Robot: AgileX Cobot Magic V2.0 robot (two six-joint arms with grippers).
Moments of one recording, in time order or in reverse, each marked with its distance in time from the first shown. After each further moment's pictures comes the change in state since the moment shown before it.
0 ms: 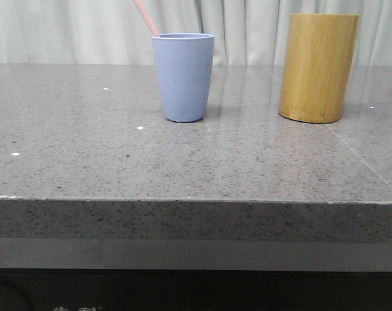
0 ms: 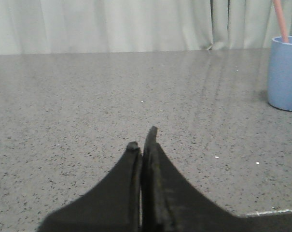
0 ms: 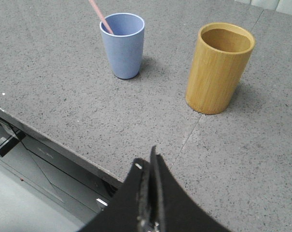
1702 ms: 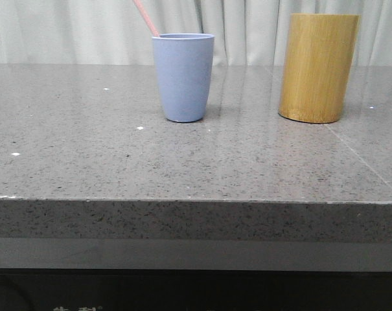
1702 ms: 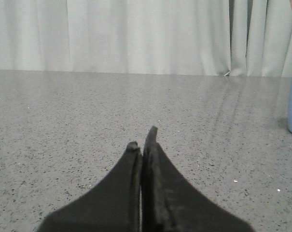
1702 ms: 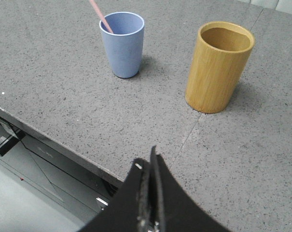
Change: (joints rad) left arm 0.024 -0.011 0.055 0.123 -0.130 -0.162; right arm 0.000 0.000 0.000 -0.002 0.004 0.002
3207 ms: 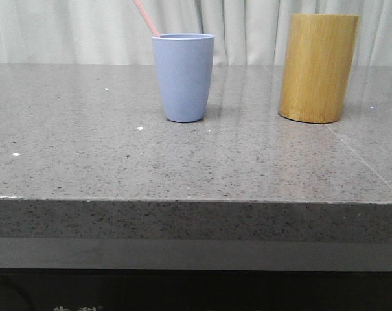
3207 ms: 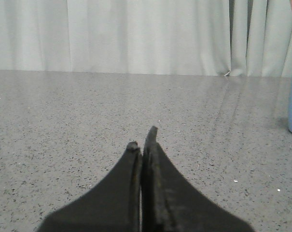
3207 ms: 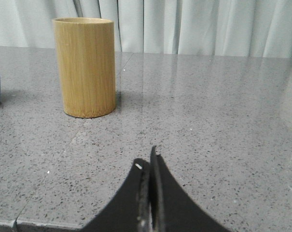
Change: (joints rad) left arm 0.001 0.000 0.000 0.000 0.000 0.000; right arm -0.223 -0.488 0.883 -0.006 -0.827 0.000
